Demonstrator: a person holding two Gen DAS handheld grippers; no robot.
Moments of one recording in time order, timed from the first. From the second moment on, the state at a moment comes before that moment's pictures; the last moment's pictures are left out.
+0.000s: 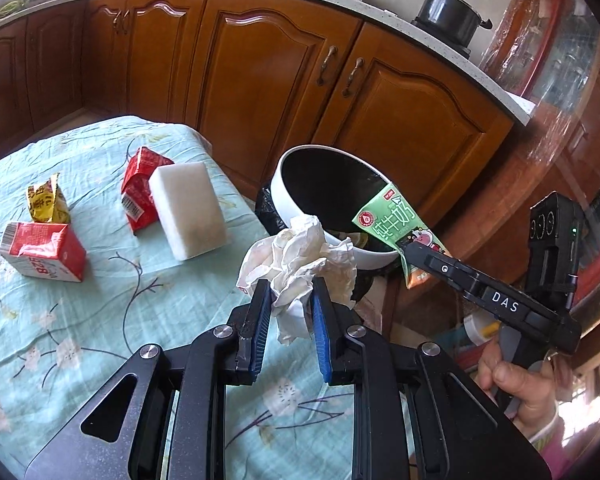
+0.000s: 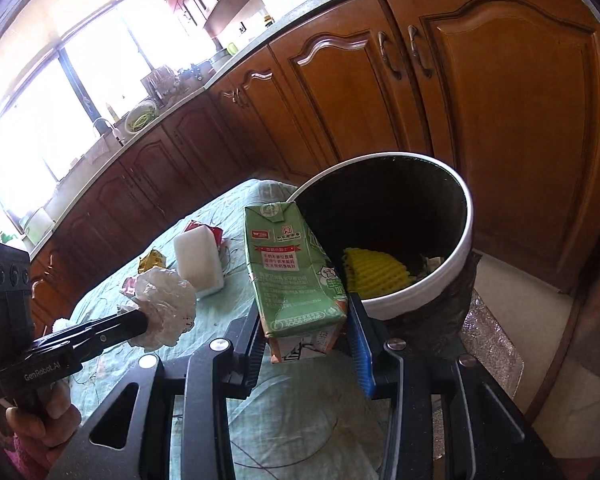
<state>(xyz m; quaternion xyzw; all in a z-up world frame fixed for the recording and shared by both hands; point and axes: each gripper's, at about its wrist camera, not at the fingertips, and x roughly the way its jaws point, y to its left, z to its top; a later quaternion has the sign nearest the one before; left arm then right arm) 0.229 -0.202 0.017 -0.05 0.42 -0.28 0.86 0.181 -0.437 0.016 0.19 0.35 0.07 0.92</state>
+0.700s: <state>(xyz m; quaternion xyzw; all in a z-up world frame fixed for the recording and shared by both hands) 0.293 -0.284 0.022 0.01 0.44 -0.30 0.85 0.230 -0.479 0.019 0.14 0.38 0.01 0.92</state>
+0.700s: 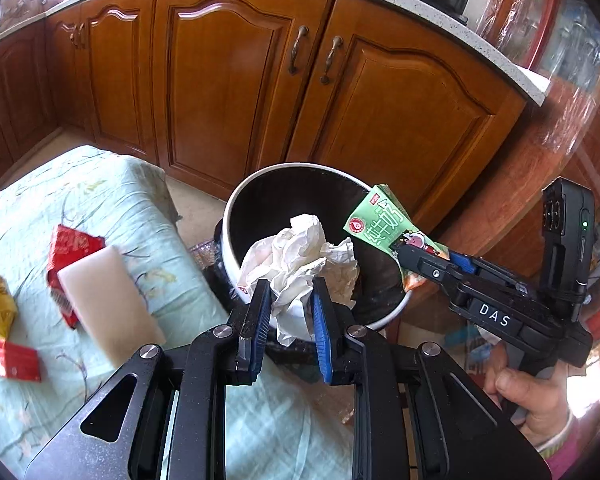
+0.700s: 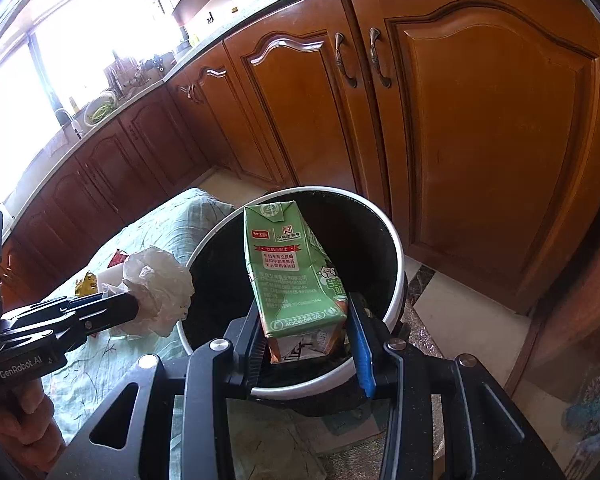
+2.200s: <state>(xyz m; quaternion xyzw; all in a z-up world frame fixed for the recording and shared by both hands) 0.222 -0.085 0.002 -0.14 0.43 -0.13 0.88 0.183 -0.368 0.013 0.20 0.34 0.15 0.91</state>
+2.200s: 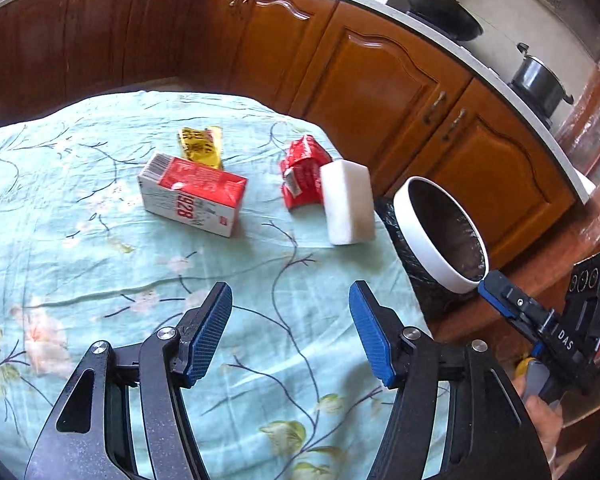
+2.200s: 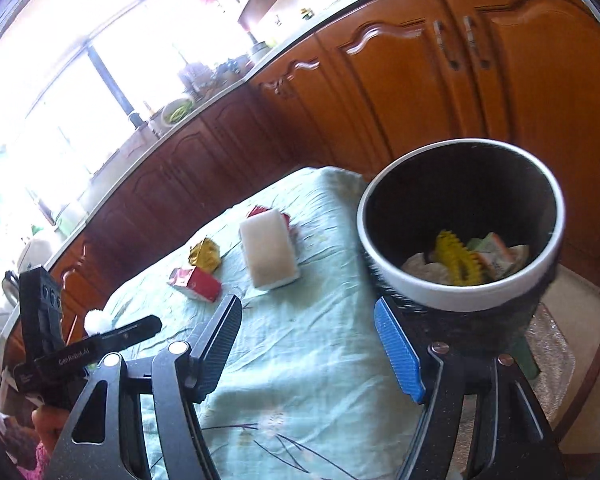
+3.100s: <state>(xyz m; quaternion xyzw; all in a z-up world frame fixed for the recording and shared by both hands) 0.340 -0.049 -0.037 -0.25 0.50 -0.04 0.83 0.294 -0.285 -0.028 0.10 0.42 0.19 0.88</state>
